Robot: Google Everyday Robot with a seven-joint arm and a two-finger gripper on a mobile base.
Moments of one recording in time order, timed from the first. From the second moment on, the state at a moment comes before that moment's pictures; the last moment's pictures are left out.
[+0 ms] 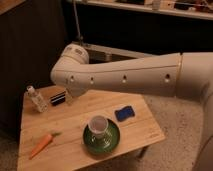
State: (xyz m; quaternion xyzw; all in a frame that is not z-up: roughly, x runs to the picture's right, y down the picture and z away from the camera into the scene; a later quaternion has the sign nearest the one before) arm -0.111 0.016 0.647 -0.15 0.05 0.44 0.88
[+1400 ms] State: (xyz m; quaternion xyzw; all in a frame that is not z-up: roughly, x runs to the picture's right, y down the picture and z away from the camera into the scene) arm 0.007 0.060 0.676 -0.16 0.01 0.45 0.88
